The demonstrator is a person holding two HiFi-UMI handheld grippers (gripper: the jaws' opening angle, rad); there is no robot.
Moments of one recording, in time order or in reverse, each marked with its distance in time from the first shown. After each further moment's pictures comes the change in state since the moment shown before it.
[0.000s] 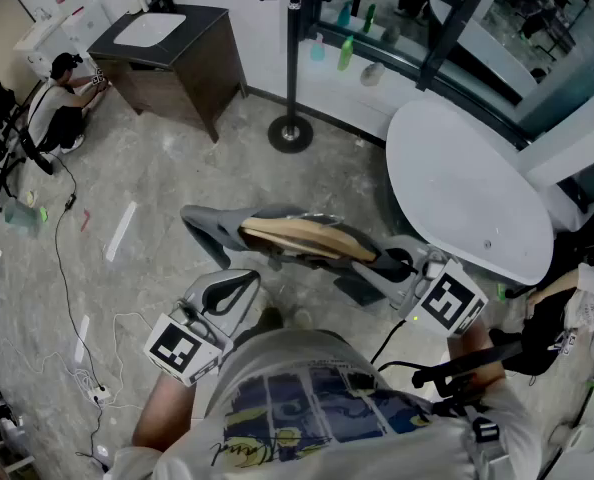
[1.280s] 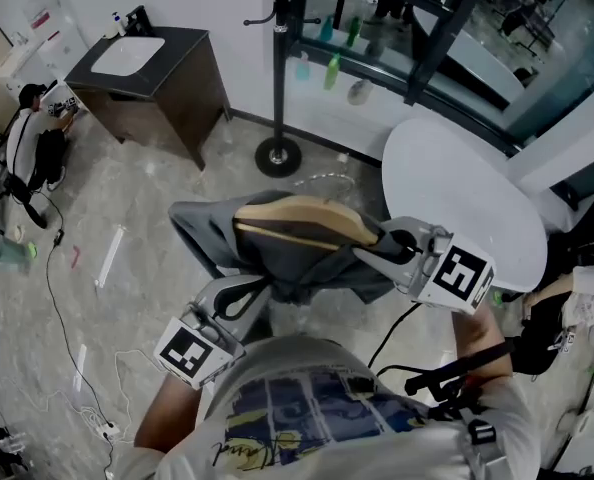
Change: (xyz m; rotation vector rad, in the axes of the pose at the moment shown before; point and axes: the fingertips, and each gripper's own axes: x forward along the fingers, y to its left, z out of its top) left arm 0.058 0.078 0.025 0.039 -0.033 -0.135; right arm 0.039 -0.110 0.036 0.043 -0.047 0.008
